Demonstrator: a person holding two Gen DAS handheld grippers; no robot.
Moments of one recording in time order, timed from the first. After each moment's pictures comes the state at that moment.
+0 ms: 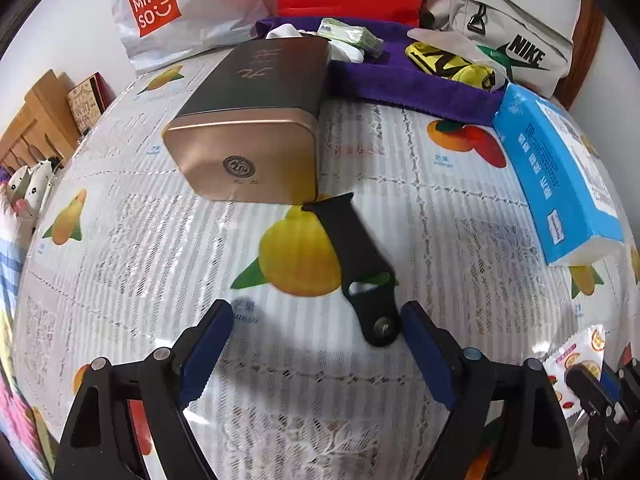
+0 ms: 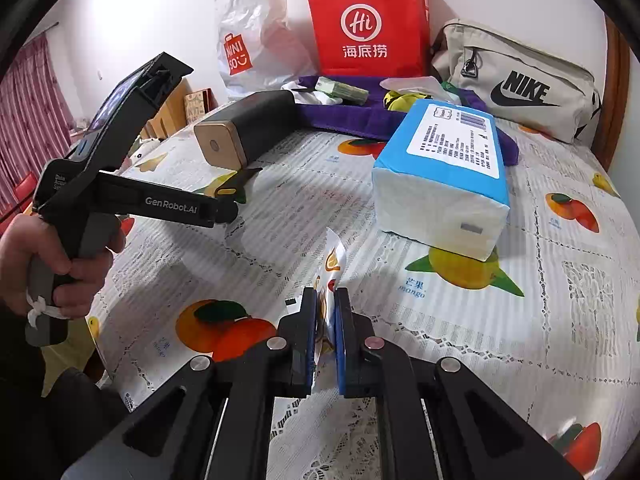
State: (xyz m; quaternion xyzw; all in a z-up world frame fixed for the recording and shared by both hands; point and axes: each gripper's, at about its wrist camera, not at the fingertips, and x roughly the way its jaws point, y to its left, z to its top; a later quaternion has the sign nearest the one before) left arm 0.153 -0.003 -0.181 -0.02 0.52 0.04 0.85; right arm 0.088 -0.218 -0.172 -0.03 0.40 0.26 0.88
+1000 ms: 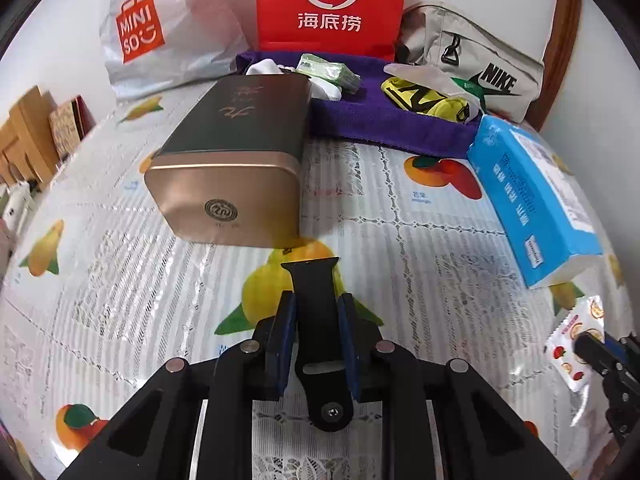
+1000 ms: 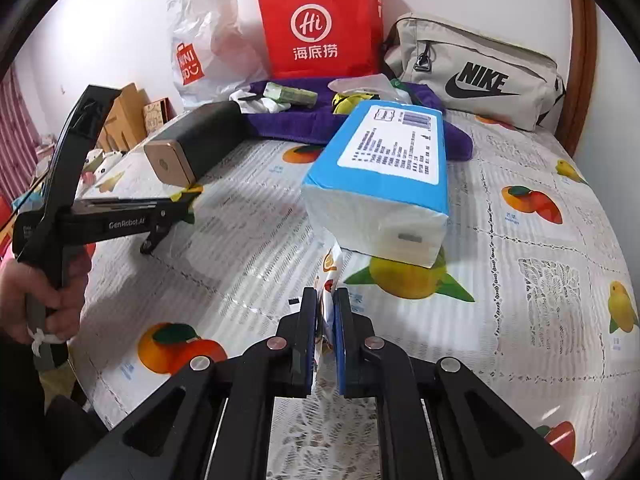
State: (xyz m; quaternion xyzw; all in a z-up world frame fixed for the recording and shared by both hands) left arm 0.165 0.000 -0.182 -0.04 0.47 -0.01 0.88; right arm 0.106 -0.233 -0.165 -0.02 0.41 0.19 0.89
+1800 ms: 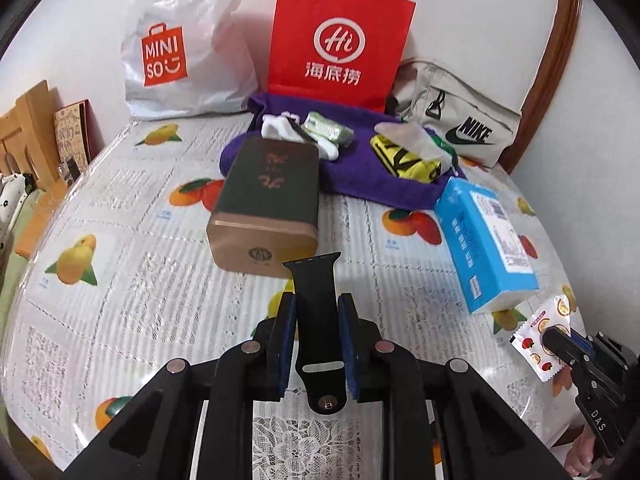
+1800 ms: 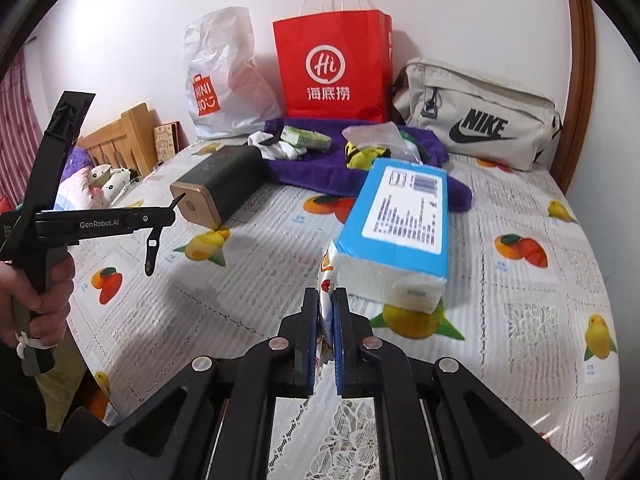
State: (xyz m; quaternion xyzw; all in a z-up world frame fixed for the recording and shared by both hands) left arm 0.138 0.027 -0.118 -0.08 0.43 -0.04 0.90; right arm 0.098 -0.221 -0.116 -0.03 0.36 0.19 0.91
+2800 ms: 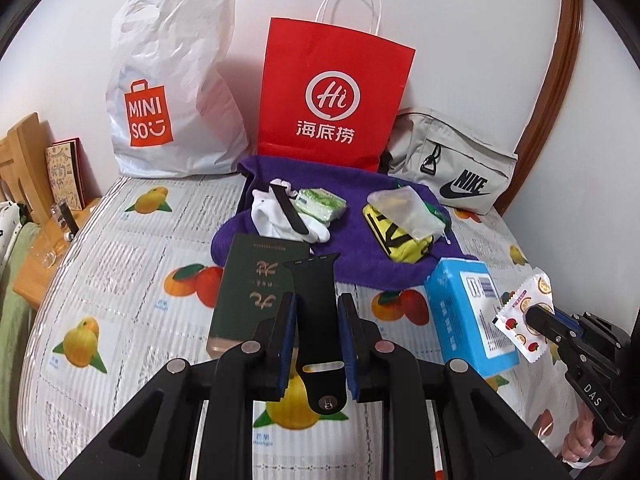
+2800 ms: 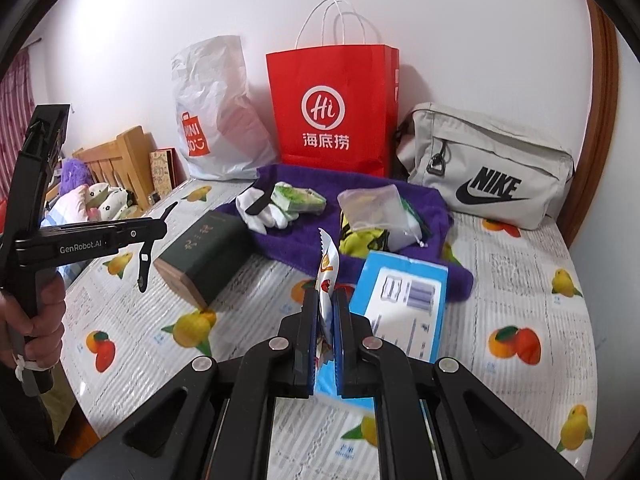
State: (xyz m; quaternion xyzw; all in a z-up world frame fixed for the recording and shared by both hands) left arm 0.194 0.033 -0.066 -0.09 0.39 -0.04 0.92; right arm 0.180 -0.207 -0.066 -0.03 0.34 0.20 0.92
